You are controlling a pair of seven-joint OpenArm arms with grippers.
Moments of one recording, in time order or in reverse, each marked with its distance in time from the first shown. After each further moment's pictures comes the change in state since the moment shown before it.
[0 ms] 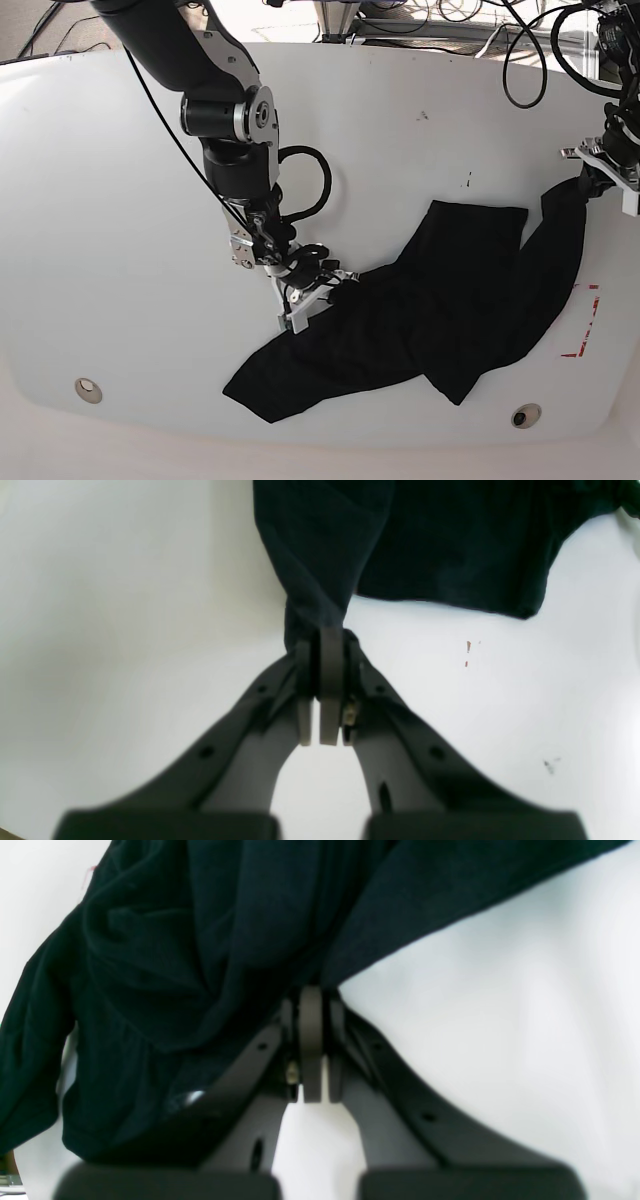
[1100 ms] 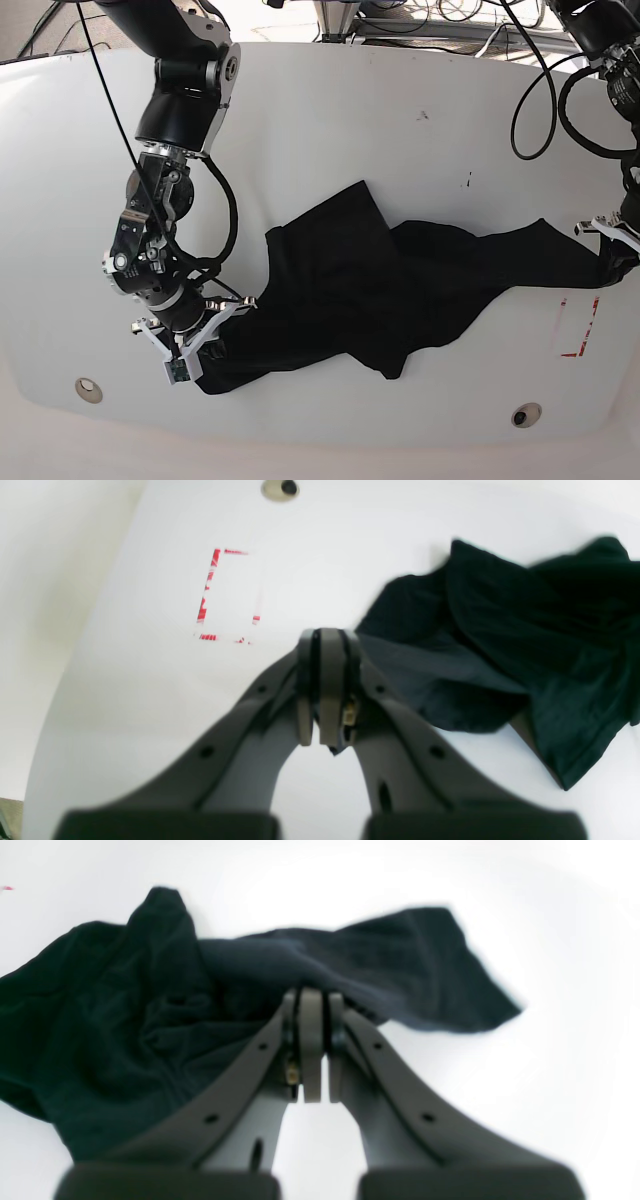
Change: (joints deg) left arm -18.7 0.3 0.0 3.6 0.0 0.0 3.1; right arm -12.9 8.7 0.3 67.3 0.2 0.7 -38.7
